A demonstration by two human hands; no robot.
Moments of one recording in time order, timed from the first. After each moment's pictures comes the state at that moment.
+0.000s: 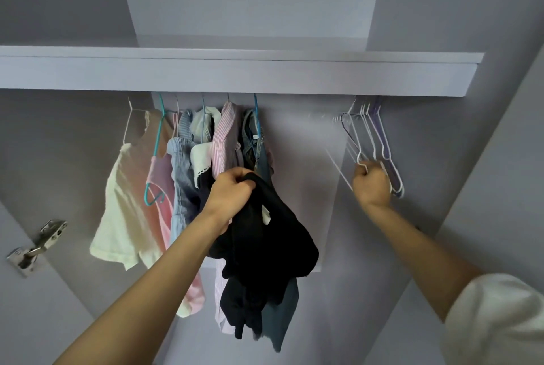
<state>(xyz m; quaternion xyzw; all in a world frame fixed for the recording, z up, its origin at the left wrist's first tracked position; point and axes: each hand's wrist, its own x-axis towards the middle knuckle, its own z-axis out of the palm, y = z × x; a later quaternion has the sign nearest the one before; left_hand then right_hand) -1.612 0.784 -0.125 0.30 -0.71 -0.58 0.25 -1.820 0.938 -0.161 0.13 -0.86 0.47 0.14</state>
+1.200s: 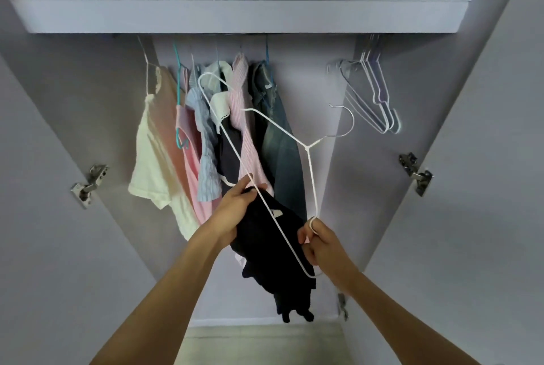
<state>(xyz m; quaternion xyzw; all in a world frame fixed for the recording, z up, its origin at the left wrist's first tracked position) -1.492 0.807 -0.201 0.25 -0.60 -0.75 0.13 -1.567 0.983 -0.264 0.26 -0.67 0.64 -0.27</state>
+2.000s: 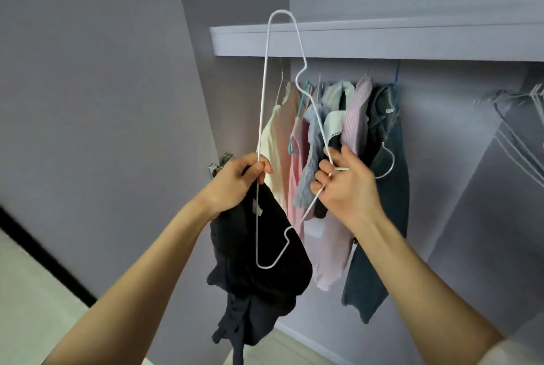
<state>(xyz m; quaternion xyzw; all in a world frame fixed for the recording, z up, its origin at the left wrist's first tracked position) -1.371 0.765 -0.107 0.27 -0.84 -0.39 0.28 -1.554 0.841 -0.141 0.20 -0.28 0.77 -0.54</state>
